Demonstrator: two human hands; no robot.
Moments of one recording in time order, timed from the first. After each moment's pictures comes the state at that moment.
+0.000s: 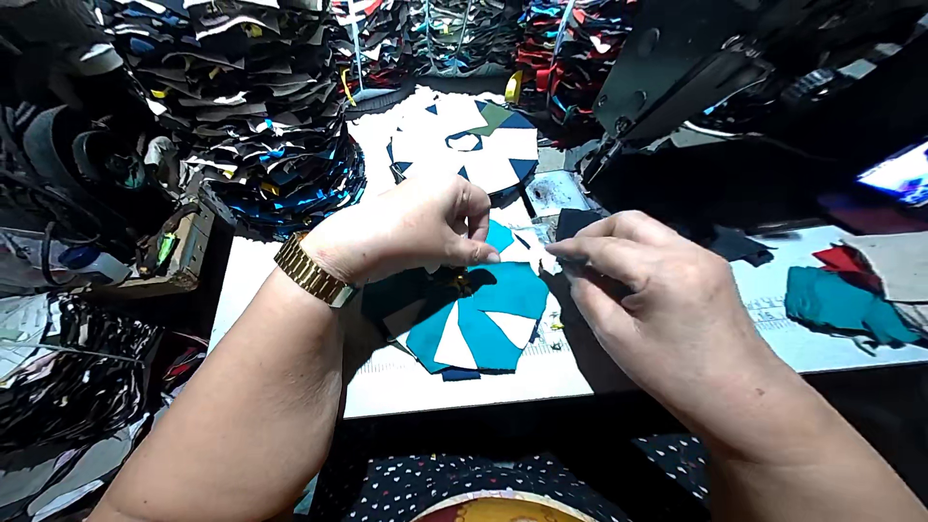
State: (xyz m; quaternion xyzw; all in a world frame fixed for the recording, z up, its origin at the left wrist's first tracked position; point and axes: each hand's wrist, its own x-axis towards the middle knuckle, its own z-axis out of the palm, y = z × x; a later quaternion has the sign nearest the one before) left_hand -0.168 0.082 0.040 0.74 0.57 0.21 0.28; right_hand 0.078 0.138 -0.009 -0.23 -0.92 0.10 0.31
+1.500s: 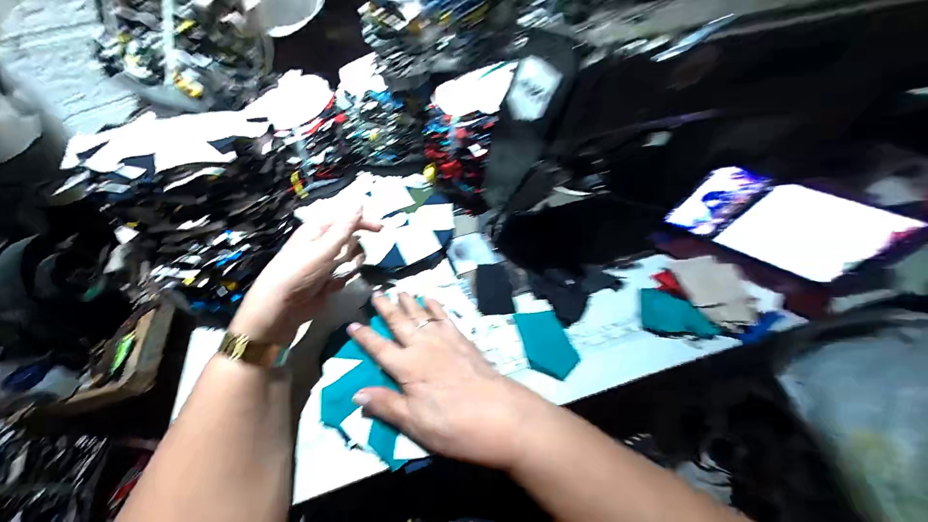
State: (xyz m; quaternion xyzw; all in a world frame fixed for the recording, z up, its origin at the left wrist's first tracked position) left_hand -0.185 0.084 0.040 0.48 0.56 0.54 0.40; right_hand 0.023 0.098 -0.012 -0.17 -0.96 0.16 0.13
